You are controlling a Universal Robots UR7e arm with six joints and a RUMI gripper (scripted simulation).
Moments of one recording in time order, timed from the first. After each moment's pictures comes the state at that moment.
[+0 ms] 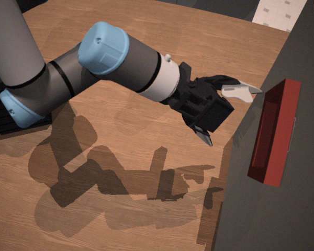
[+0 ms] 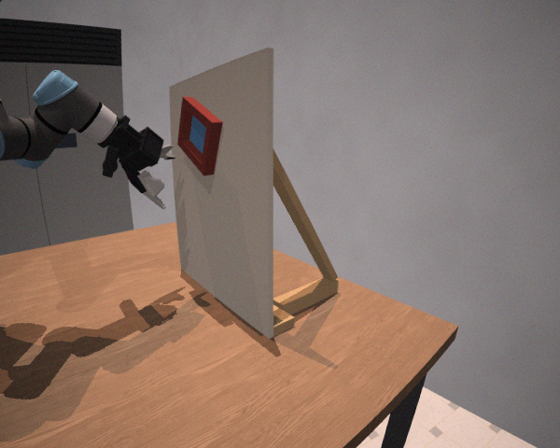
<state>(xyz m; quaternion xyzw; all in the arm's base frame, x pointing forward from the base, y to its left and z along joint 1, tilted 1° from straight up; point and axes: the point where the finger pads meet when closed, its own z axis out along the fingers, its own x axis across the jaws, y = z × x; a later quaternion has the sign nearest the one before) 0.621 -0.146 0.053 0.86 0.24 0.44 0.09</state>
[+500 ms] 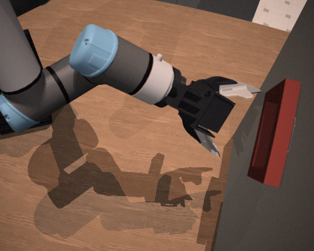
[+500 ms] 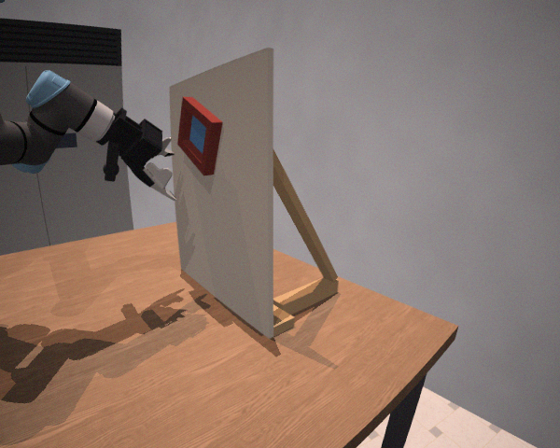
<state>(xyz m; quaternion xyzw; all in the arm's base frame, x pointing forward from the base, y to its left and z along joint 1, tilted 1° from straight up) 0.624 -0.168 0.070 0.82 0.32 0.45 0.17</state>
